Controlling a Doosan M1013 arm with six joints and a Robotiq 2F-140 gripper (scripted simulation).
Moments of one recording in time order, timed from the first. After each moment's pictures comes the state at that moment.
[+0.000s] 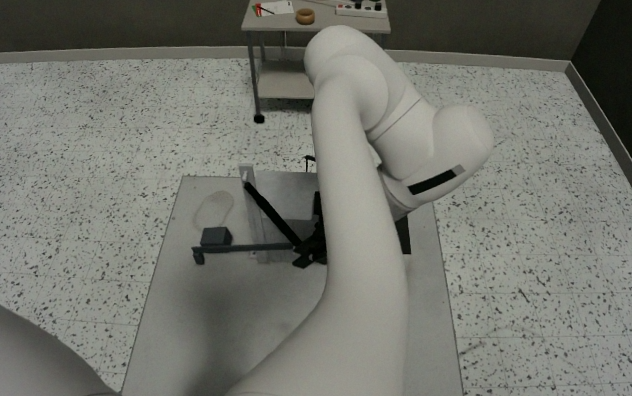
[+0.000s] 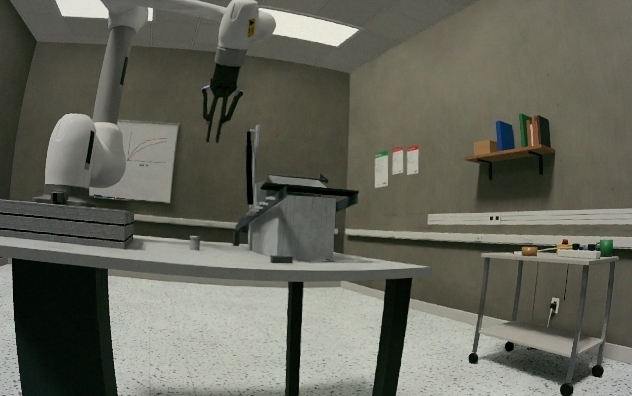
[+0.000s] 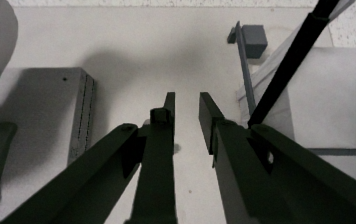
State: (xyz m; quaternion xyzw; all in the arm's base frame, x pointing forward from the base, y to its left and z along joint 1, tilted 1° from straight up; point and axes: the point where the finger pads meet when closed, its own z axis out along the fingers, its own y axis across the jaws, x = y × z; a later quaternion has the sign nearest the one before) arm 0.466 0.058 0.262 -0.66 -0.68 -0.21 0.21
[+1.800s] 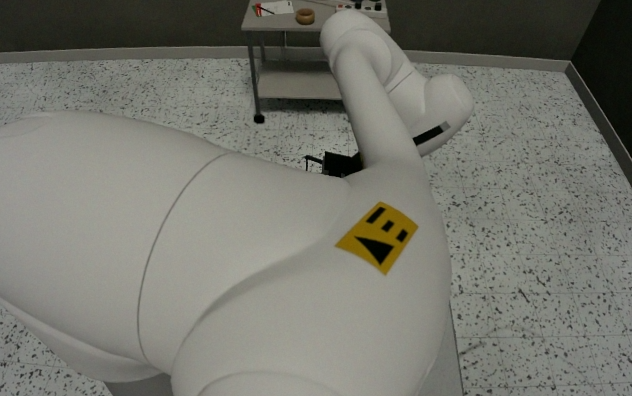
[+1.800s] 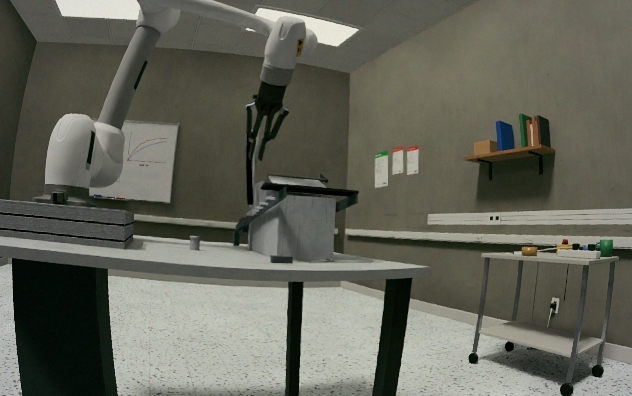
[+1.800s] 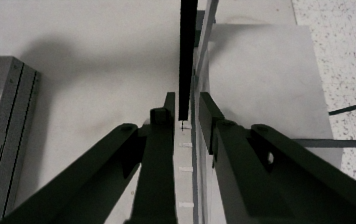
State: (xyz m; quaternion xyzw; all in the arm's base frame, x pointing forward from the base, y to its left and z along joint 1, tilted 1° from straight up) arm 0.606 0.052 0.216 -0.66 -0.68 -0.21 0.22
